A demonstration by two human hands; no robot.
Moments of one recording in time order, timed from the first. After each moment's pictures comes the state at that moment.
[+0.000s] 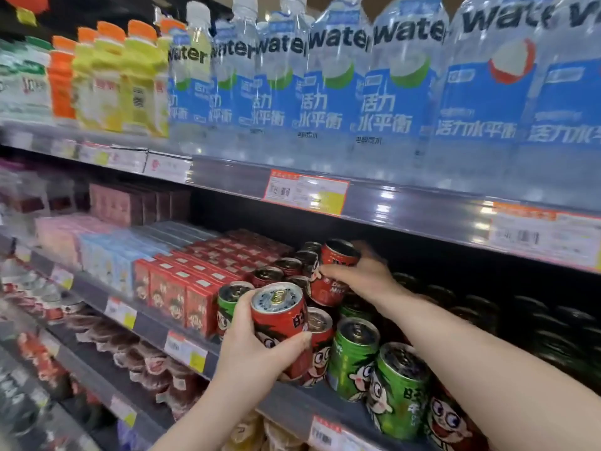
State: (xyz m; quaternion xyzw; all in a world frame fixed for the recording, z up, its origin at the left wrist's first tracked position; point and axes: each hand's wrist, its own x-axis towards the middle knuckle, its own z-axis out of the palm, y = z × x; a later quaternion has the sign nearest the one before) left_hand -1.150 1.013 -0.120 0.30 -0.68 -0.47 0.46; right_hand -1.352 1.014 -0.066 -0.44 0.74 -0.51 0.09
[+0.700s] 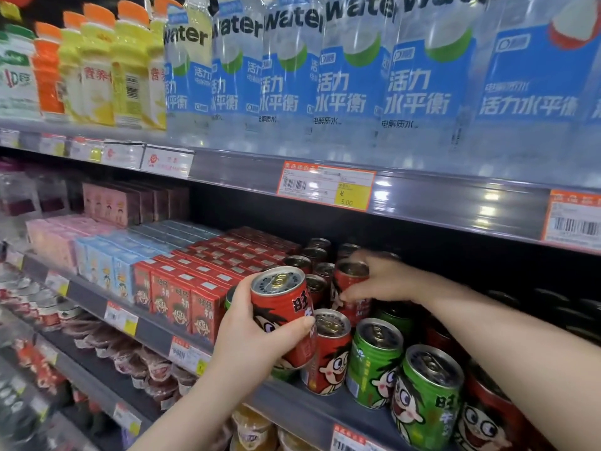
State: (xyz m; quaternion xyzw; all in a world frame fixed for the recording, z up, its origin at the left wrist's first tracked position) left_hand -1.142 0.977 -0.114 0.26 -0.69 -0.49 0.46; right_hand -1.367 1.011 -0.053 -0.56 0.78 -0.23 0.14
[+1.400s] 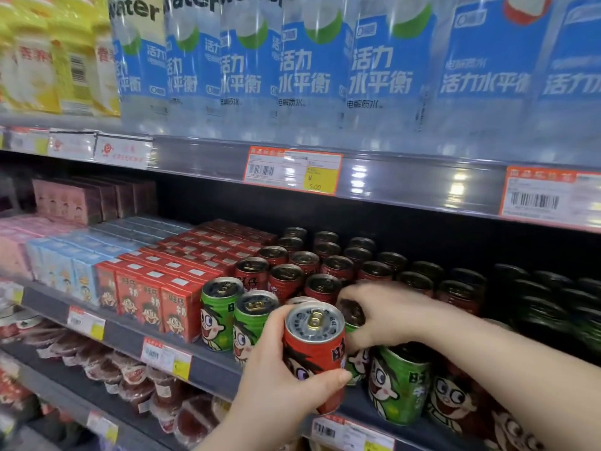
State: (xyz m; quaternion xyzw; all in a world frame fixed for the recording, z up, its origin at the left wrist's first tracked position) left_hand -1.164 1.017 -0.145 0.19 -0.73 -0.52 0.39; right_hand -1.332 1.070 -0.071 -0.59 0.81 0.00 0.01
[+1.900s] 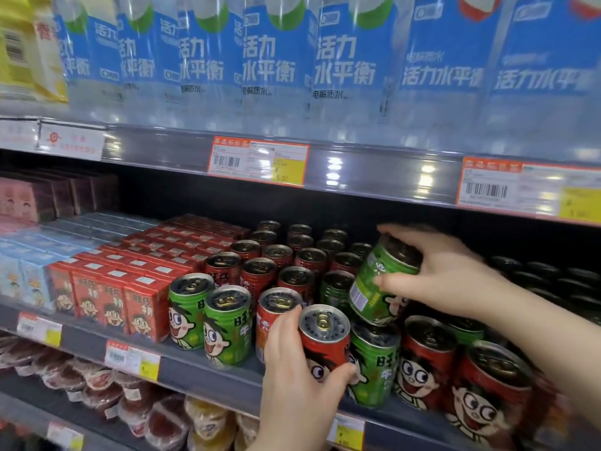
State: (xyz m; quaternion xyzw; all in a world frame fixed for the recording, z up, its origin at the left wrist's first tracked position) left_hand -1.214 1.042 -0.186 0.21 -0.78 -0.37 0.46; right_hand -1.351 1.144 -0.030 -0.50 0.83 -0.25 -0.08
